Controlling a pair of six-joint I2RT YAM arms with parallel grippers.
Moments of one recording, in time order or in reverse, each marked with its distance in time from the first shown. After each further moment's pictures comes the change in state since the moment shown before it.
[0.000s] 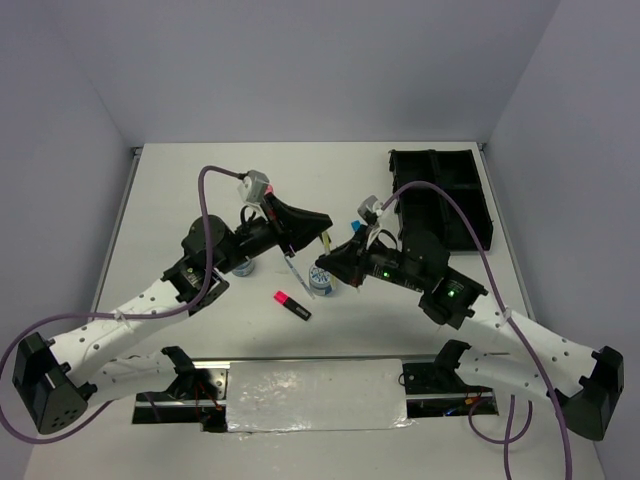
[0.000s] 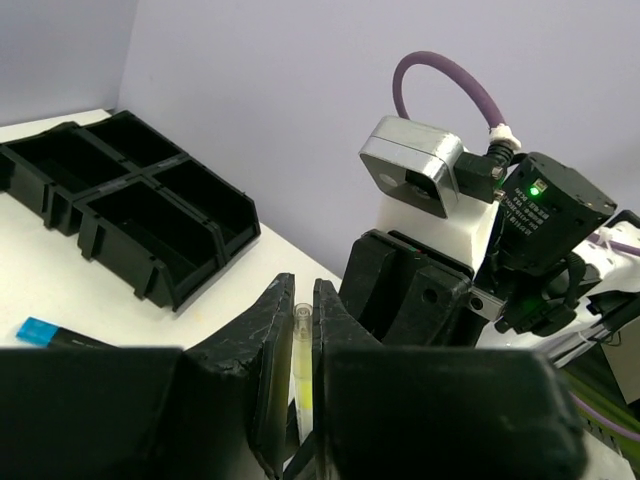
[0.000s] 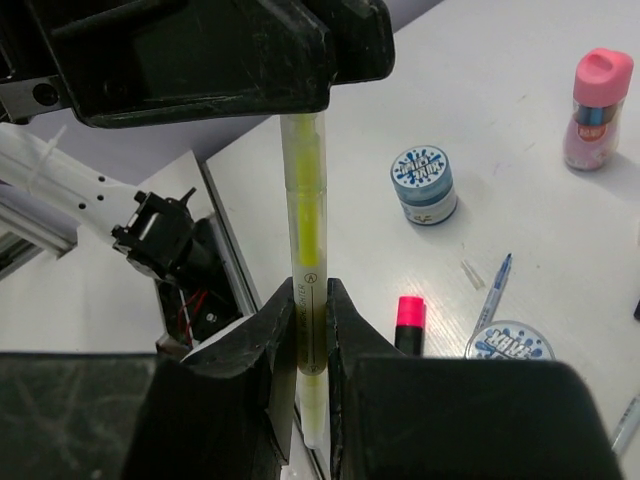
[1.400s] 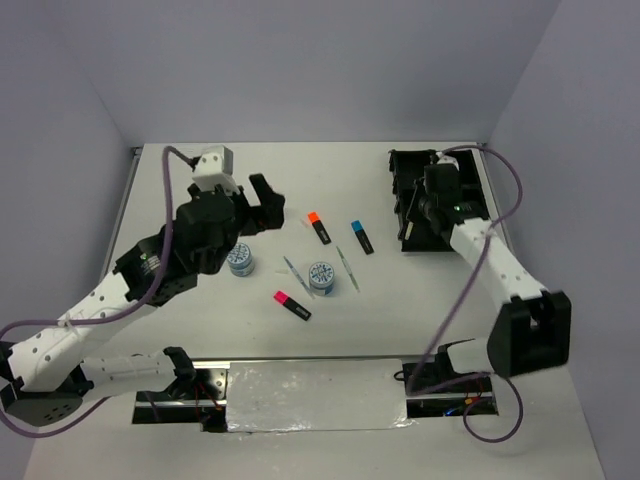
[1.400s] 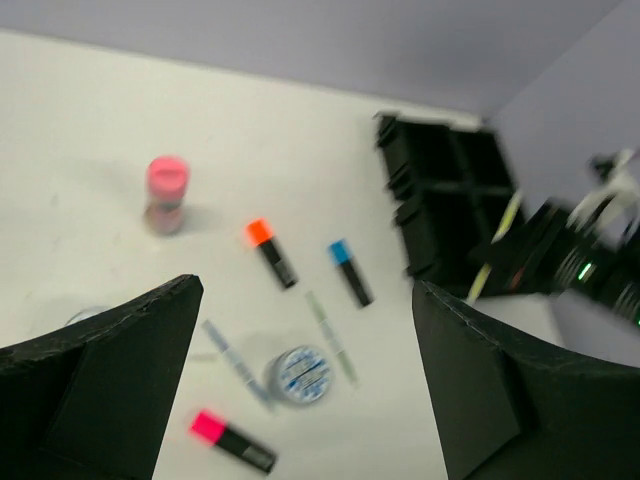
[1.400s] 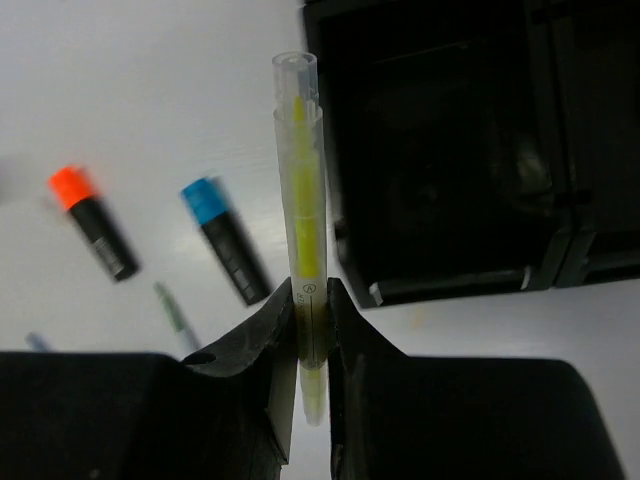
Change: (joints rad) left arm -0.117 0.040 0.565 -0.983 -0.912 -0.028; right arm -0.634 0.374 0.262 -0.513 0.389 0.026
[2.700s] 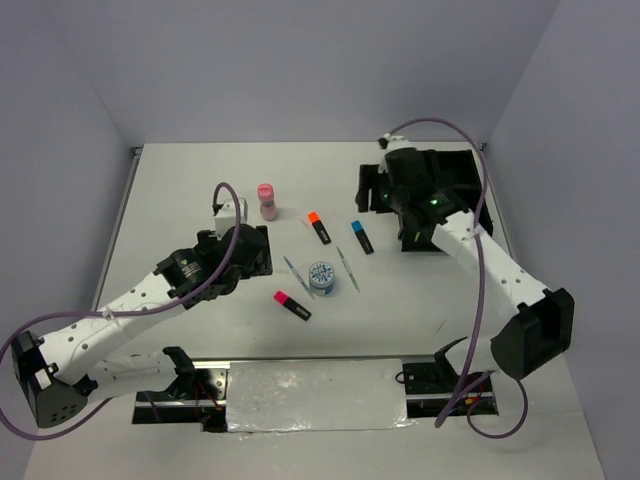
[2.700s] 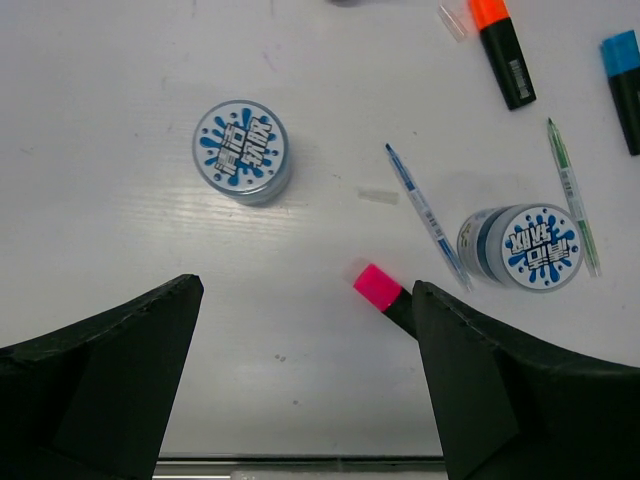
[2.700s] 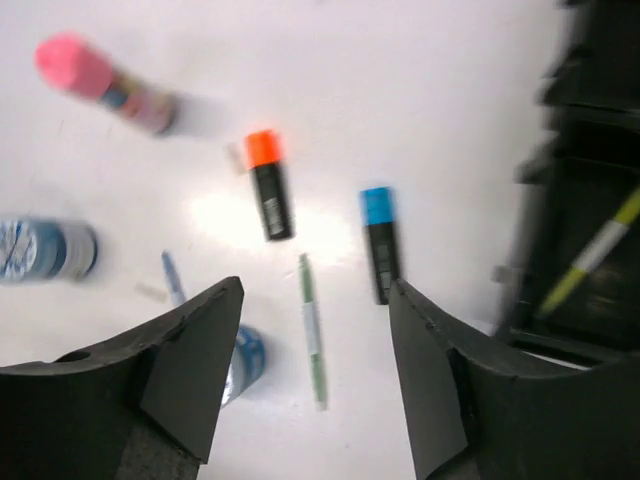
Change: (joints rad) left arm 0.058 -0.008 -0.387 -0.279 0.046 -0.151; right arm 0.188 0.140 0.309 -0.096 -0.007 -0.092
